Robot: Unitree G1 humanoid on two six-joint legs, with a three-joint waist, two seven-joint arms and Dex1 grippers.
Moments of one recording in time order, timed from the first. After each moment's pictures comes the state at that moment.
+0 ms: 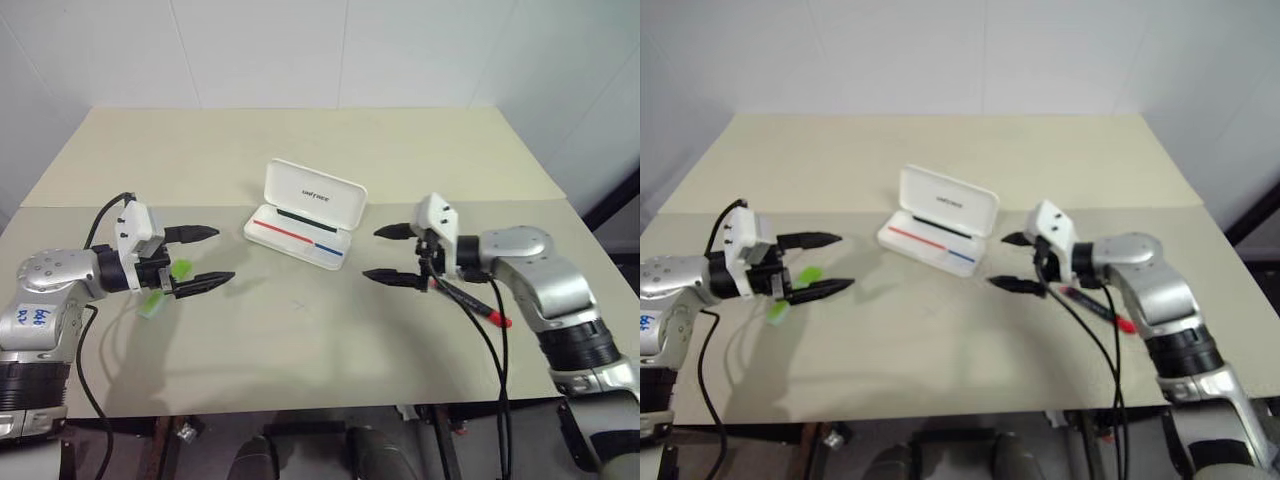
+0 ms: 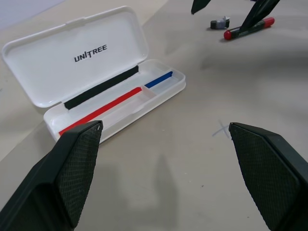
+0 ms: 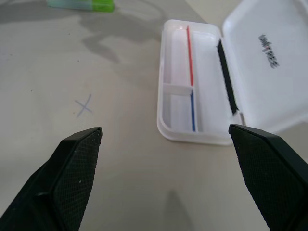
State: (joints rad) left arm -0.42 0.84 0.20 0.08 -0.46 0.25 -1.13; right arm -0.73 -0.64 0.19 0.07 0.31 0.45 1.07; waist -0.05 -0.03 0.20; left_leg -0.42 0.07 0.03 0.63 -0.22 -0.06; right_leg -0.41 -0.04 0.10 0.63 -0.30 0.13
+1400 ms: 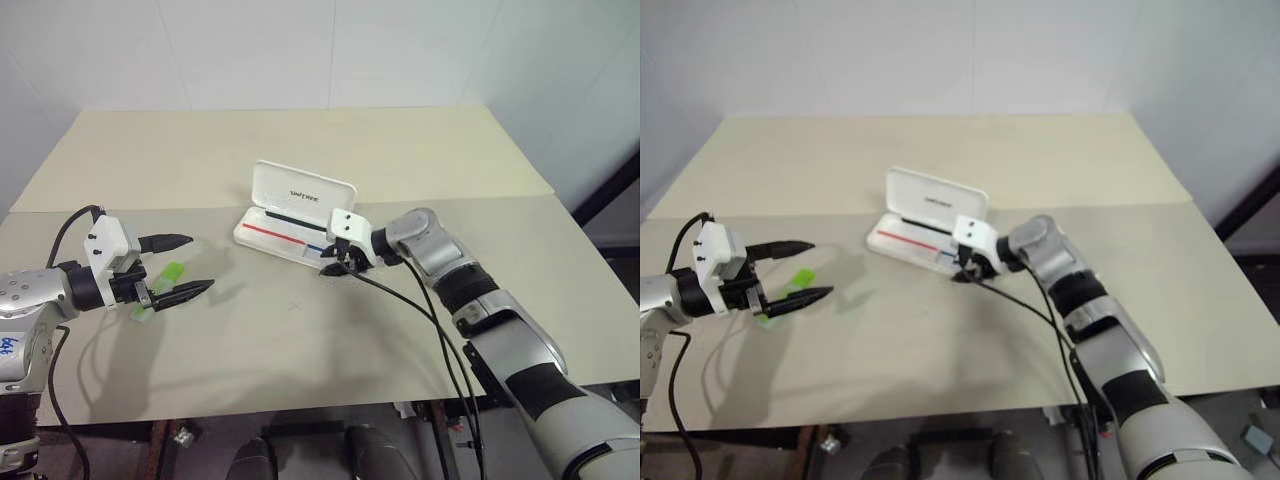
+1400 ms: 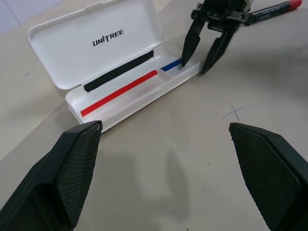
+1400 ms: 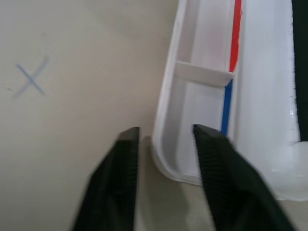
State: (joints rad) left arm -0.25 0.88 0.31 -0.03 -0.47 0.25 -1.06; right arm -1.12 -0.30 0.39 0.83 -0.11 0.14 1.14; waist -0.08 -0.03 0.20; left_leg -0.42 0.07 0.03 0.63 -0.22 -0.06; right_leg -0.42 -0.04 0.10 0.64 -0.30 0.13
